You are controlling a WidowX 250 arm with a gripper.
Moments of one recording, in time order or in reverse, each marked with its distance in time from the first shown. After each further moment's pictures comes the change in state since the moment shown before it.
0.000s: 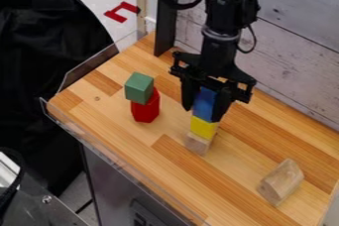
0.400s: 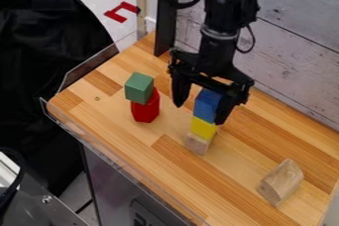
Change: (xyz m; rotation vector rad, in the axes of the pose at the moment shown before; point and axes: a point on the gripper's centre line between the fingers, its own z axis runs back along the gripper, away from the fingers) arm -0.003 0.002 0.002 0.028 0.015 -0.032
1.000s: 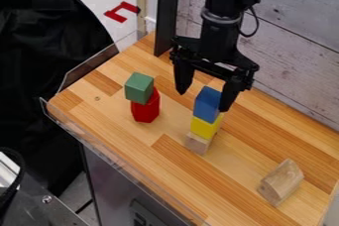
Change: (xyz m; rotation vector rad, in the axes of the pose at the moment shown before) arm 0.000 -0.001 0.019 -0.010 -0.059 -0.010
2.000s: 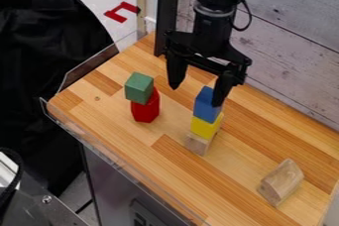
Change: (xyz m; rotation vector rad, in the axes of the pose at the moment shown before) arm -0.001 0.010 0.007 0.015 -0.014 0.010
